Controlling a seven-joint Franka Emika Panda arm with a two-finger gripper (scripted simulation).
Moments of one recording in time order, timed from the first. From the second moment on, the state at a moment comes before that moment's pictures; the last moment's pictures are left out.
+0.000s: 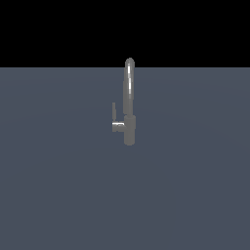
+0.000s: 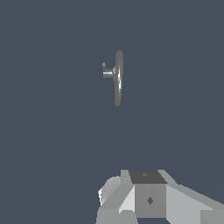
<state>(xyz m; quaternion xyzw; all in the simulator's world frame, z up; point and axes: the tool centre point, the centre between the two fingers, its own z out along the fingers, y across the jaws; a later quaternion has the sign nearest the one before) -0.255 -0.009 0.510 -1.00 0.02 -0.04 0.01</state>
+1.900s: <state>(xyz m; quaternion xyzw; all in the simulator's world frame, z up) -0.204 0.109 0.594 -0.91 0.31 -0.25 -0.11</state>
